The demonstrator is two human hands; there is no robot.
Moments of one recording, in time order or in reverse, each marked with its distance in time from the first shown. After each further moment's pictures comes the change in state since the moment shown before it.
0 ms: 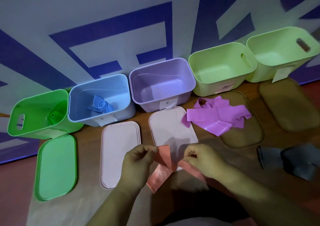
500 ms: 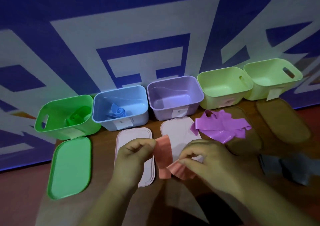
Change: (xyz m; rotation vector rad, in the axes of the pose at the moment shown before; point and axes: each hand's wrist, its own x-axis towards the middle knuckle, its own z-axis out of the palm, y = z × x) left_hand -0.050 0.039 -0.074 -0.282 -0.008 0.123; right_hand -0.083 -0.149 -0.037 -0.061 0.196 -0.405
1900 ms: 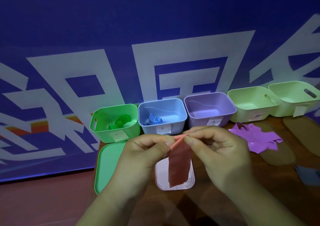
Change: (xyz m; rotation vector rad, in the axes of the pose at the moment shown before) left_hand -0.086 0.075 -0.154 -0.194 -0.187 0.243; right_hand 0.018 -0.198 0.096 0.613 0.557 -0.099
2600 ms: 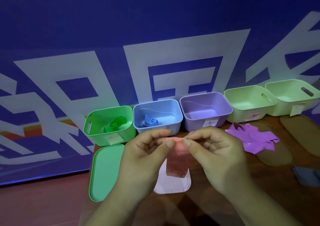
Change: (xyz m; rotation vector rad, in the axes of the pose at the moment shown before) left_hand 0.012 0.002 0.029 0.165 0.080 0.175; right_hand 0.014 0.004 -0.013 0.032 0.010 0.152
